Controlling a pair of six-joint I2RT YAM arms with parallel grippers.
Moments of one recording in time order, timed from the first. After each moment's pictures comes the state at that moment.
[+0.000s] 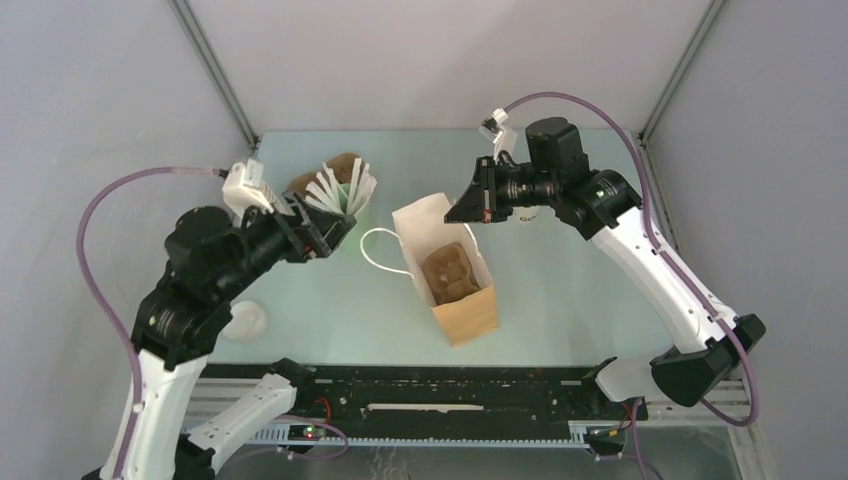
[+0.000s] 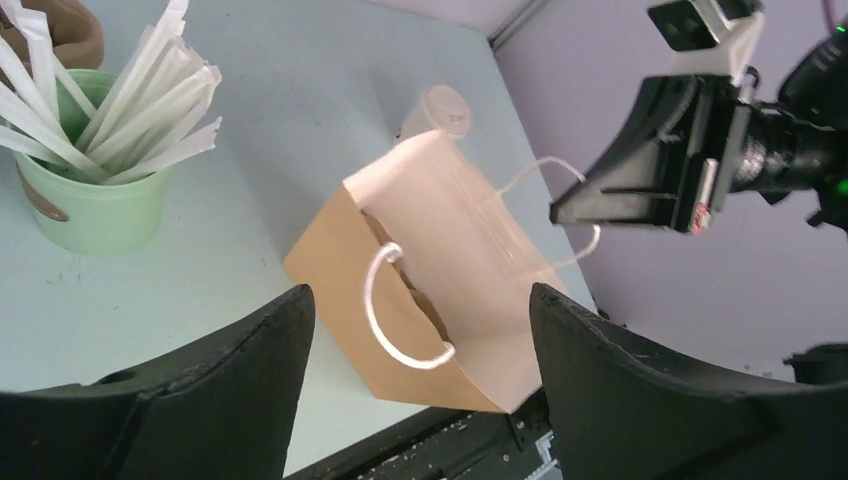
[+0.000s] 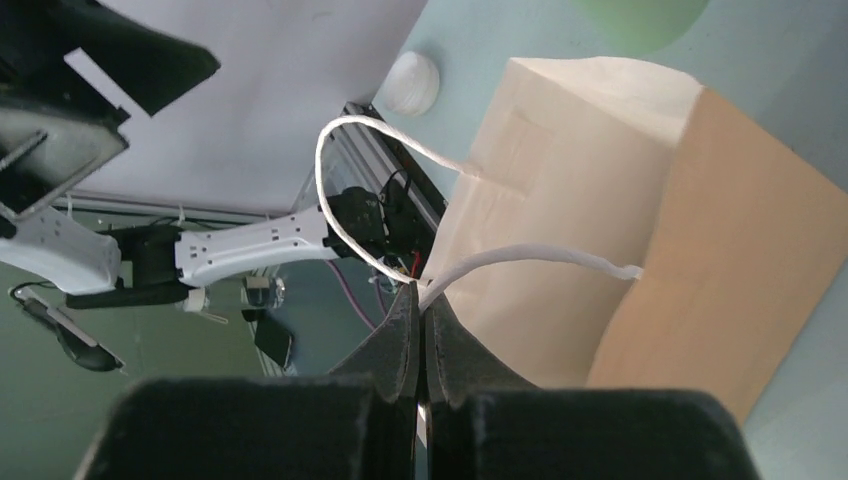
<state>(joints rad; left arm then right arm) -0.43 0.75 1.38 -0.84 0.12 -0.59 0.59 1.37 1.60 -0.71 -0.60 0.55</state>
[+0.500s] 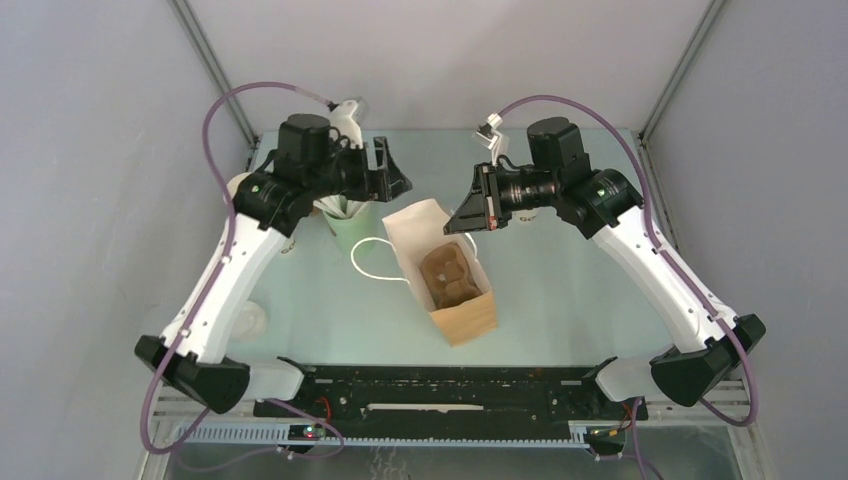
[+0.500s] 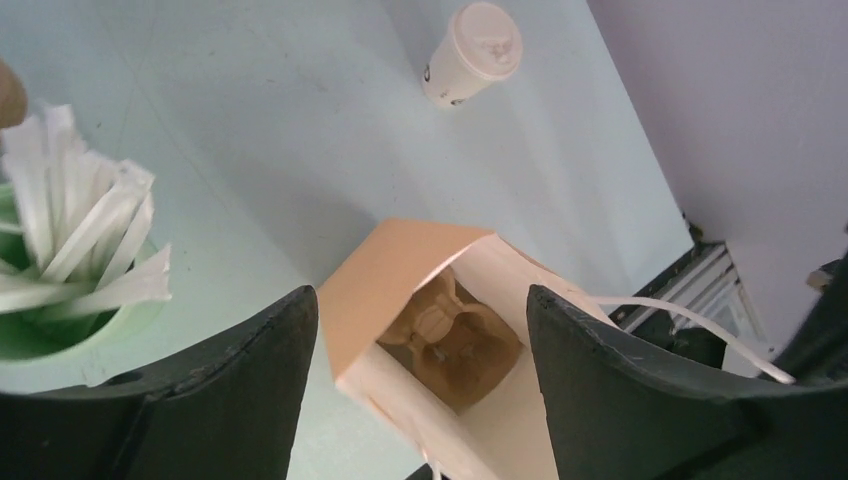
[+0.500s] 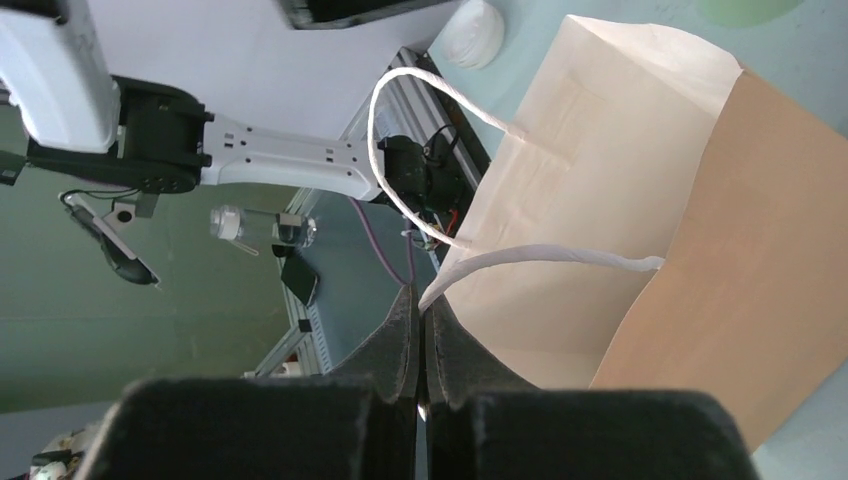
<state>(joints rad) -0.43 1.29 1.59 -0.78 0.26 -0.36 0.58 1.39 1.61 -0.75 -0.79 0.48</state>
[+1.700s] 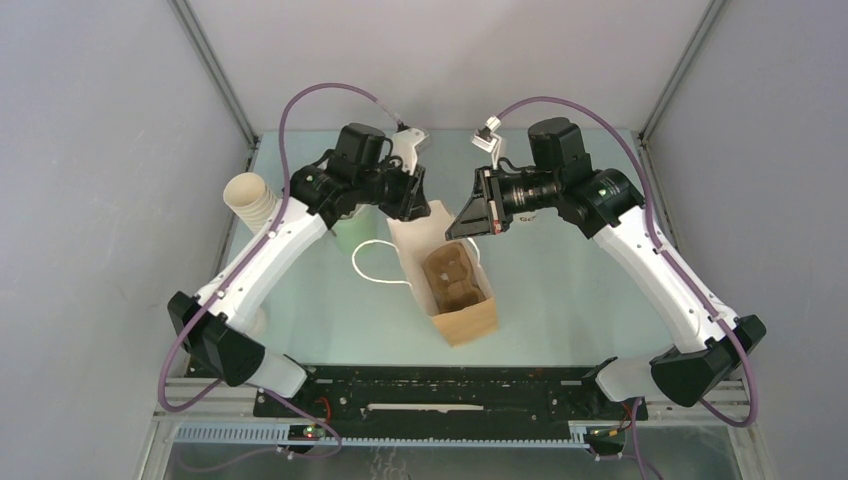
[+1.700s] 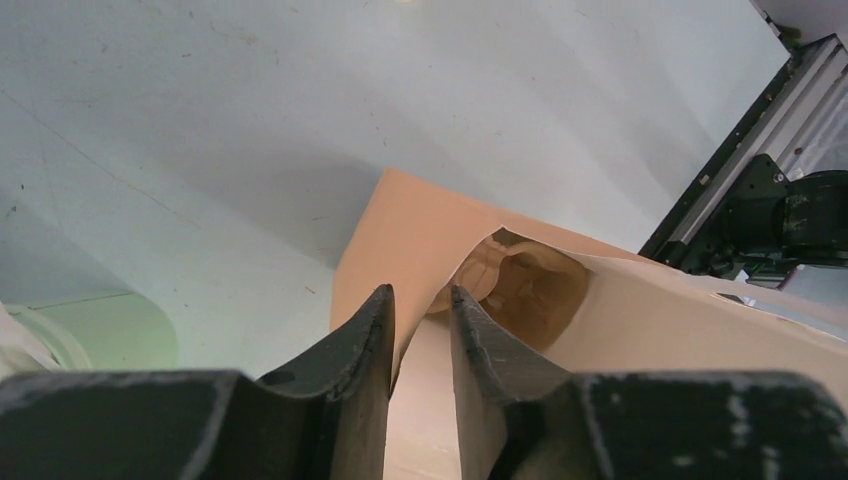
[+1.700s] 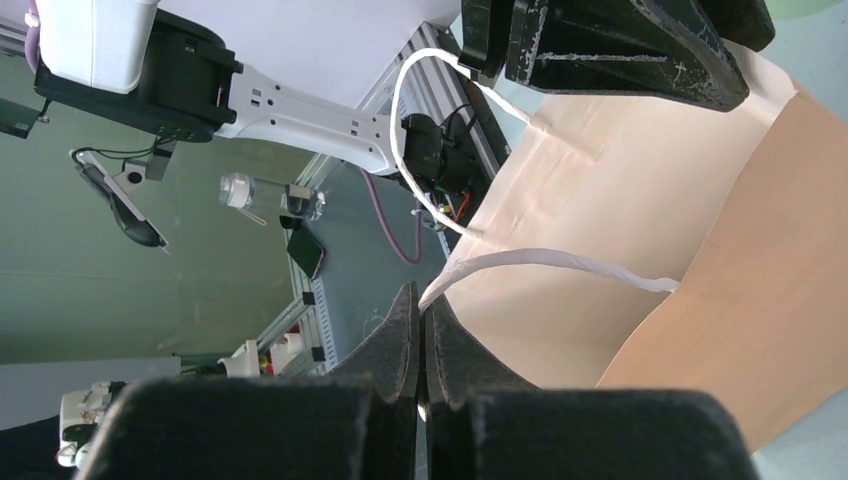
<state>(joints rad) -0.57 1.47 1.58 -0.78 0.35 -0.04 0.57 1.38 1.61 -0.77 -0.88 0.43</state>
